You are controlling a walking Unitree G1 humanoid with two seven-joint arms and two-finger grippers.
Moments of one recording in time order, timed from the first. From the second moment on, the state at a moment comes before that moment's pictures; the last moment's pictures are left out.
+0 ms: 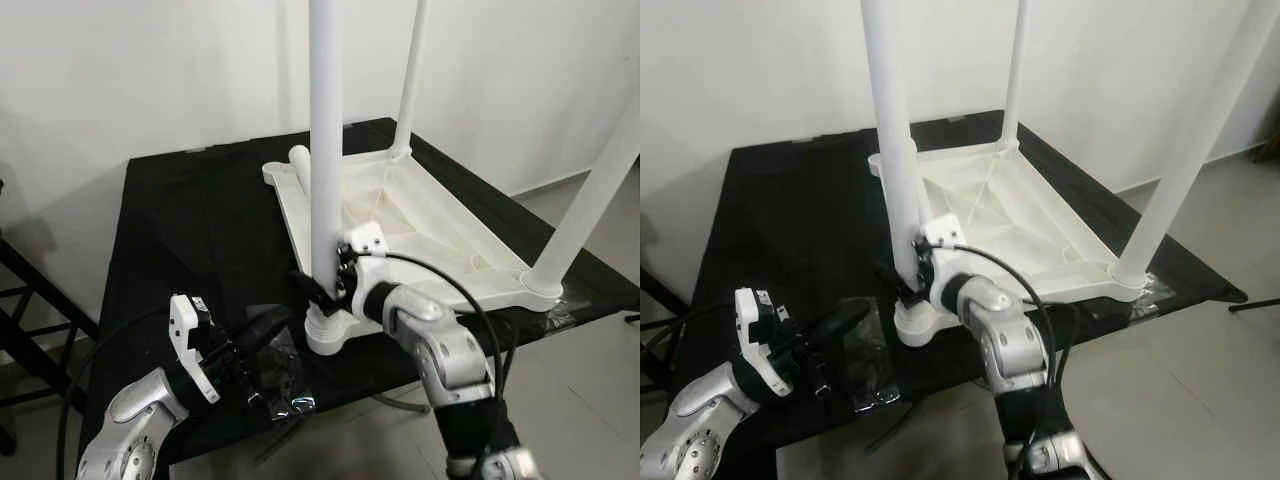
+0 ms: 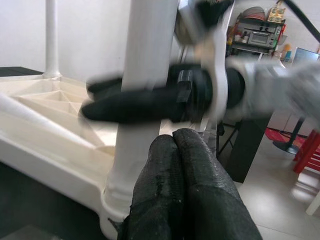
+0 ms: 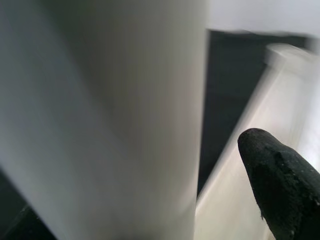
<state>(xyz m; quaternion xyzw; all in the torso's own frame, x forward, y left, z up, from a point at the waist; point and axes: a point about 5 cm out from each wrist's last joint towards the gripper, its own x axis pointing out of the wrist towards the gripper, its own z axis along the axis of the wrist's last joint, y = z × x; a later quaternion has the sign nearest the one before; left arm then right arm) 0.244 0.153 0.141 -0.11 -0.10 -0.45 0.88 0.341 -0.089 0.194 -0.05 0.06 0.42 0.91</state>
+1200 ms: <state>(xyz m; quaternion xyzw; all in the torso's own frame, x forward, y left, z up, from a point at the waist) 0.243 0.153 0.138 -0.12 -0.09 -0.45 0.88 0.356 -0.110 0.190 0.01 0.03 0.37 0.93</state>
